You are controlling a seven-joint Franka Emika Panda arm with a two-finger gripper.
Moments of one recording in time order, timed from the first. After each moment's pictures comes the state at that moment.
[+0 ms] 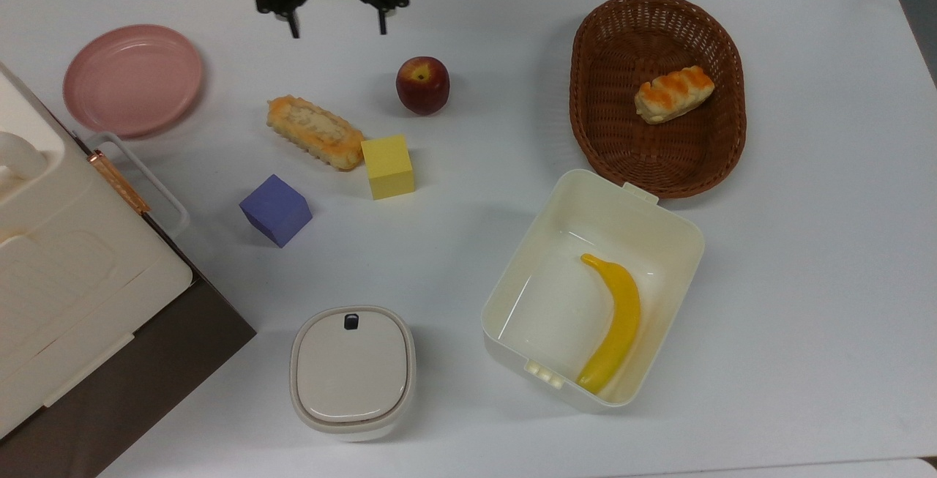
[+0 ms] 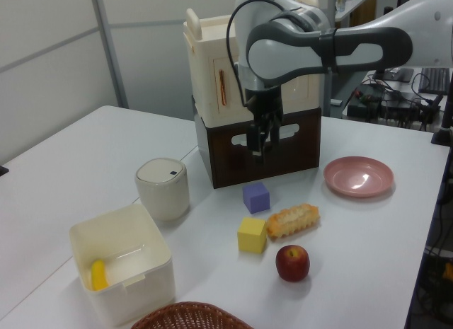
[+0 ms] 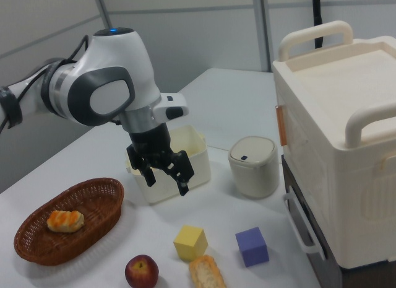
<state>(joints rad) -0.03 0.07 -0.04 -1.64 -0.04 1.70 -0.17</state>
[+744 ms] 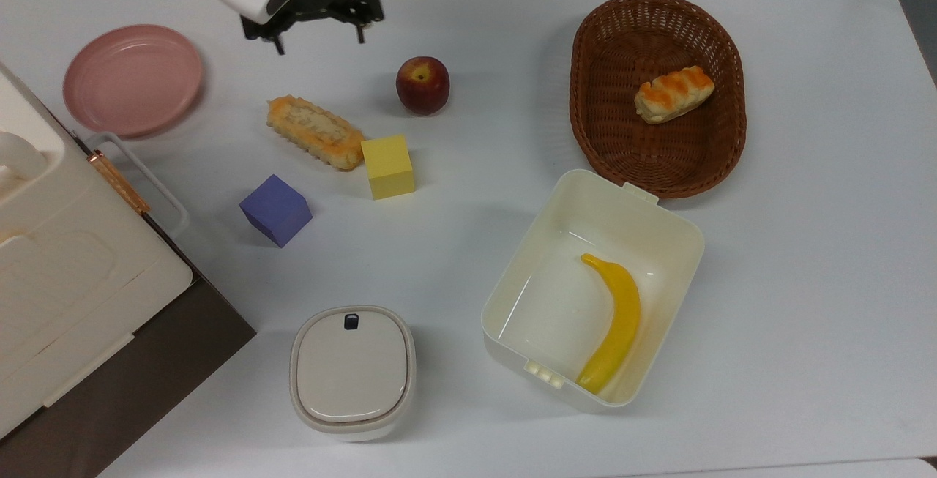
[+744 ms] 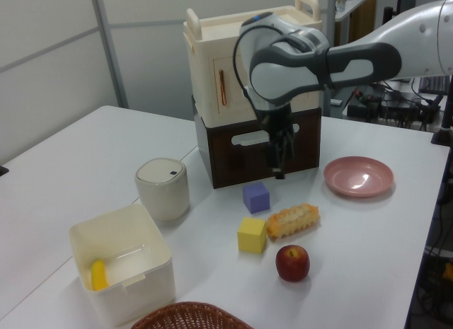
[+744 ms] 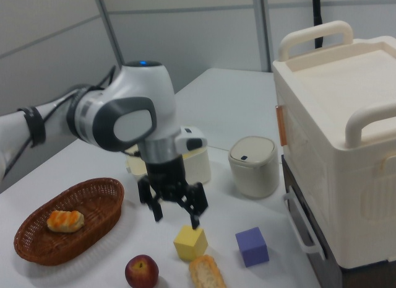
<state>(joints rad) -0.07 0.10 -0.04 -1.72 -0.08 1.68 -0.33</state>
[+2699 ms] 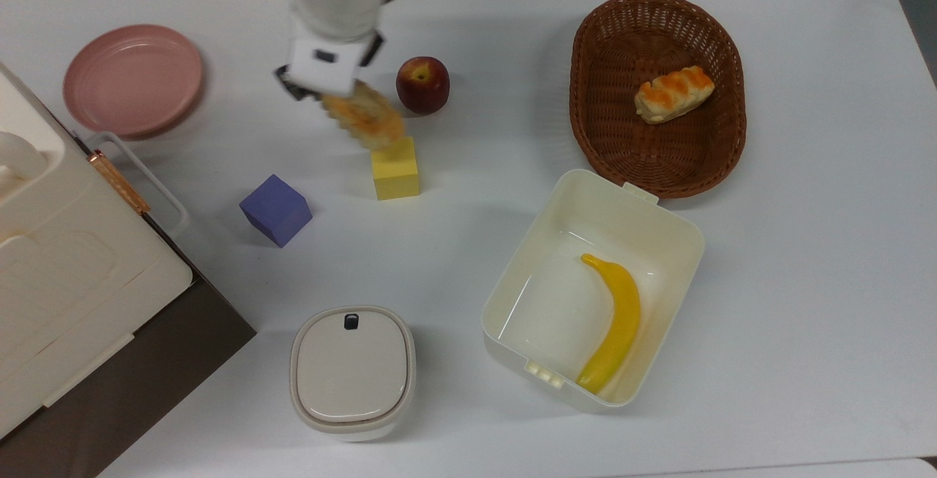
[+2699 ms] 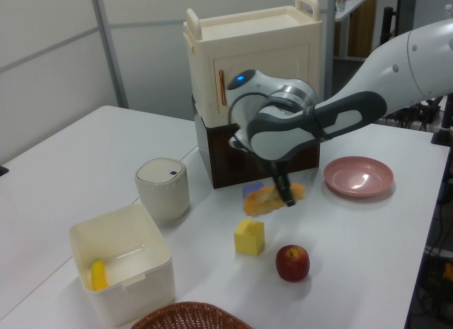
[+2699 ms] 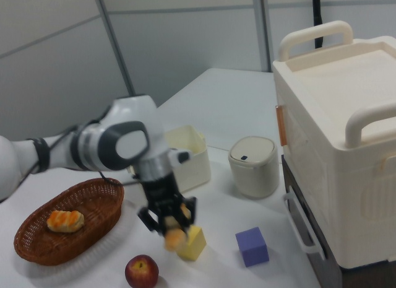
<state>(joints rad) -0.02 0.16 0.02 -1.86 -0.27 1.83 -0.55</state>
